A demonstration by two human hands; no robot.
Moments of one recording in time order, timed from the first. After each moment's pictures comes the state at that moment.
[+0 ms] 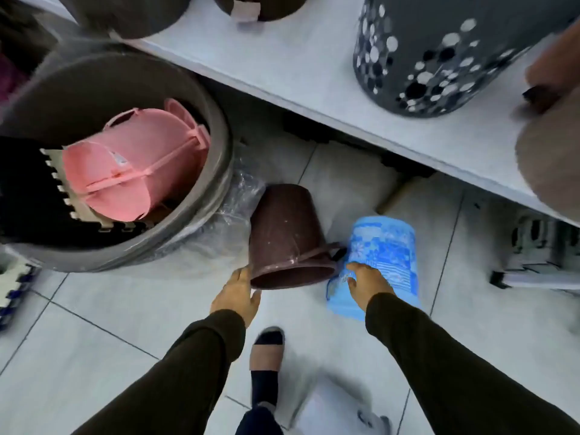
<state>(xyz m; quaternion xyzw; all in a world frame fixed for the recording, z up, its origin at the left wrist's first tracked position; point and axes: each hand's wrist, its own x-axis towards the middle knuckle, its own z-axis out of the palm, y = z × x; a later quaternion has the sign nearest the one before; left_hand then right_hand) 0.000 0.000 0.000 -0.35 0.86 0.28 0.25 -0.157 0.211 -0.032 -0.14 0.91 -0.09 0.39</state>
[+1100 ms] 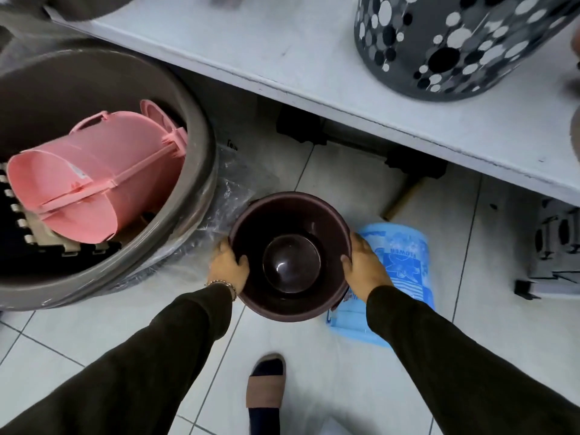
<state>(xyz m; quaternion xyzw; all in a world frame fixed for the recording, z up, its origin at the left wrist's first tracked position) -0.081 -0.058 -0.091 -0.46 0.80 0.36 0.13 -0.207 0.170 -0.089 -0.12 0.92 -0.22 0.31</state>
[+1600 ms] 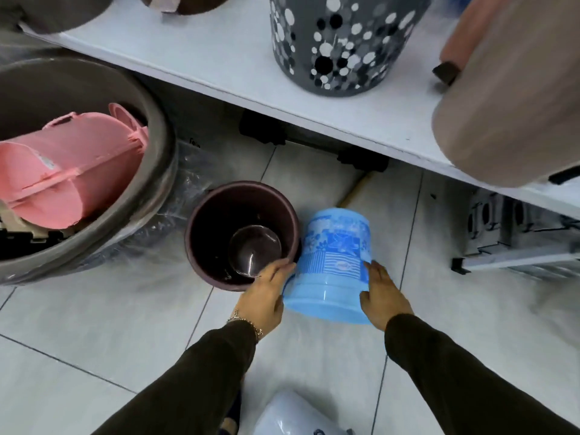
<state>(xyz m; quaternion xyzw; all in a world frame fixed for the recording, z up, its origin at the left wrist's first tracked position) -0.047 0.122 -0.052 -0.11 0.93 0.33 0.12 -0.166 0.353 -0.048 -0.10 0.93 -0.12 0.34</state>
